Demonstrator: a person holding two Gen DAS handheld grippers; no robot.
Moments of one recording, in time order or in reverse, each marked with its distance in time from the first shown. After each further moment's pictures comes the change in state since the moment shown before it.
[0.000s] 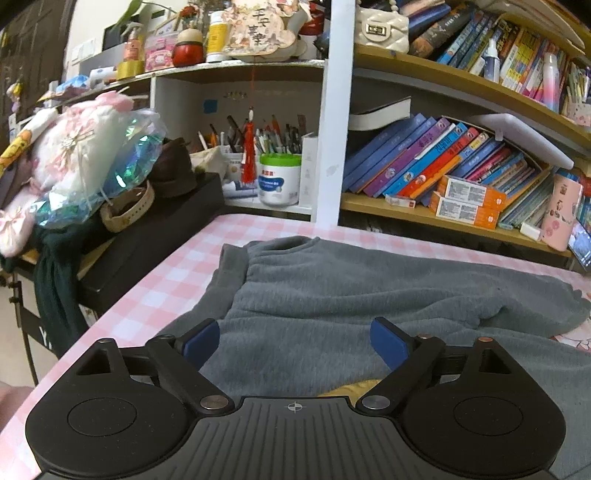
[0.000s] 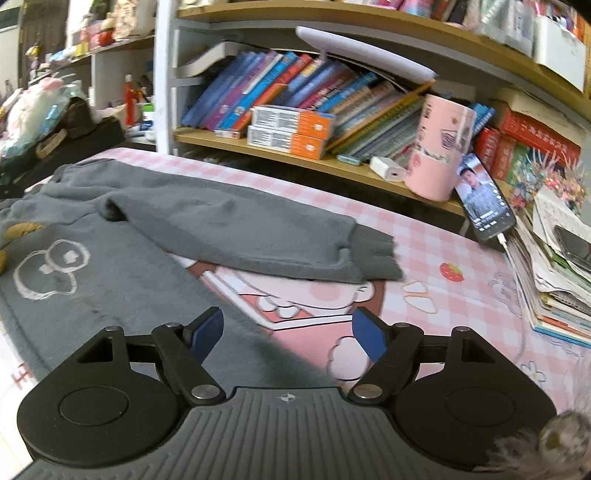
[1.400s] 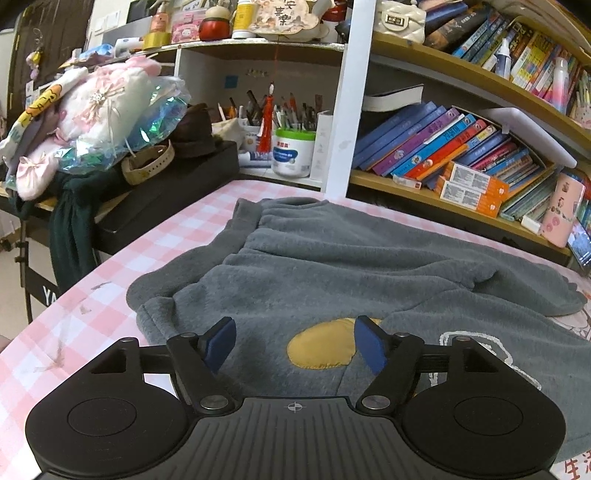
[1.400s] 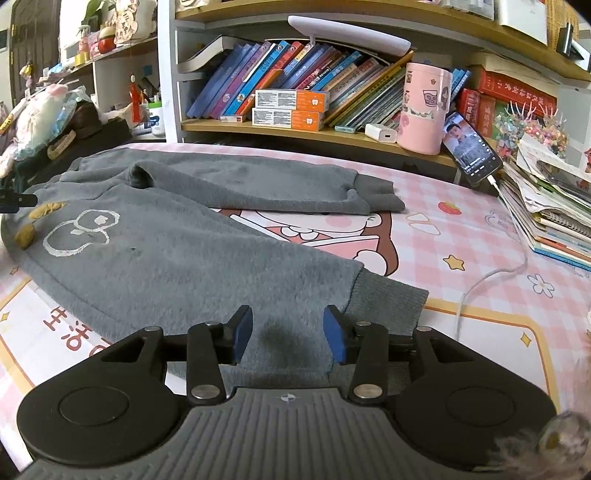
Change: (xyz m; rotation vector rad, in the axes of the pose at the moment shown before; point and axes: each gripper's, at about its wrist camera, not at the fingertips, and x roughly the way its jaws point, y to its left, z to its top) left arm -0.022 0.005 -0.040 -0.089 0.044 0.008; right arm -0.039 0.022 -0.066 0.085 -0.004 0.027
